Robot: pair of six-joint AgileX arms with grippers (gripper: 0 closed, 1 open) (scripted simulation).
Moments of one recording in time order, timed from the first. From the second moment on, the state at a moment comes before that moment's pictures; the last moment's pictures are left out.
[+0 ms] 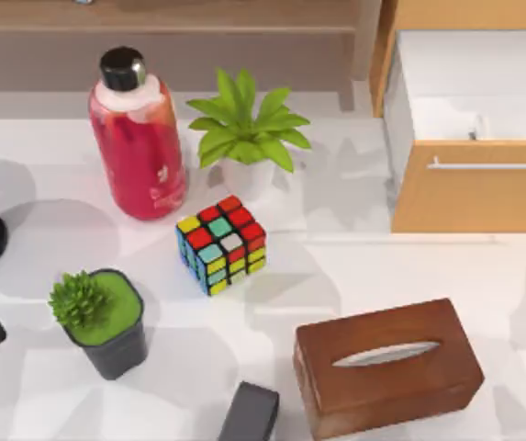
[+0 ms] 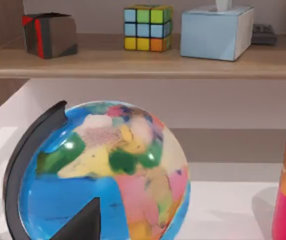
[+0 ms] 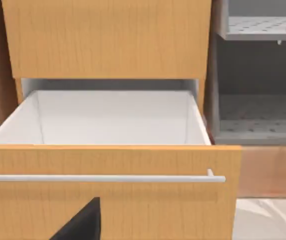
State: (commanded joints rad) left arm 0.00 0.00 0.00 0.00 0.00 0.00; right arm 0.00 0.00 0.00 0.00 0.00 0.00
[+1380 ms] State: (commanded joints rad) left arm 0.00 0.00 0.00 0.00 0.00 0.00; right arm 0.10 1.66 1.50 -0.87 0.00 0.07
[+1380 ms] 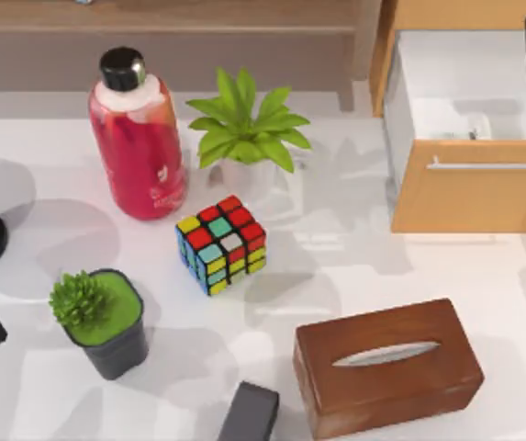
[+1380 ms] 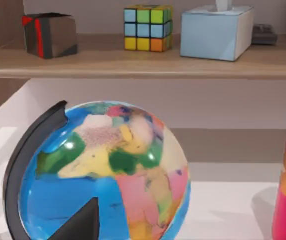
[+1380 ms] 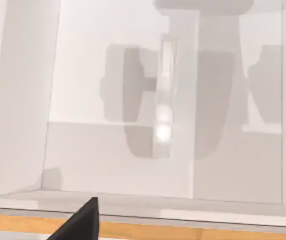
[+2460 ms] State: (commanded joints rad) left arm 0.00 0.00 0.00 0.00 0.00 0.00; right arm 0.13 2.43 2.24 -1.28 0.02 0.15
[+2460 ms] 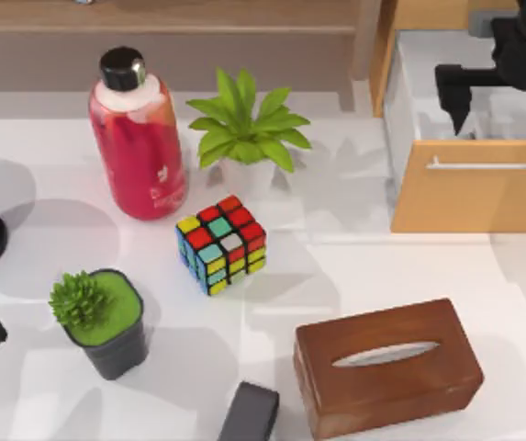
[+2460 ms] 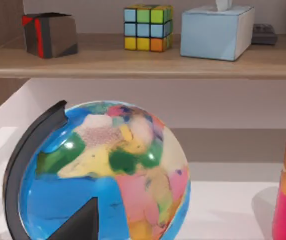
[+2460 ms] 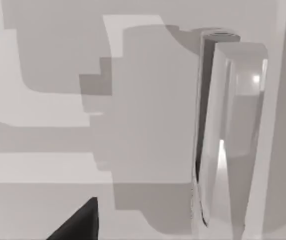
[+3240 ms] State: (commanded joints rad) left arm 0.00 0.00 0.00 0.00 0.00 0.00; right arm 0.14 2.43 2.11 -1.16 0.02 0.15
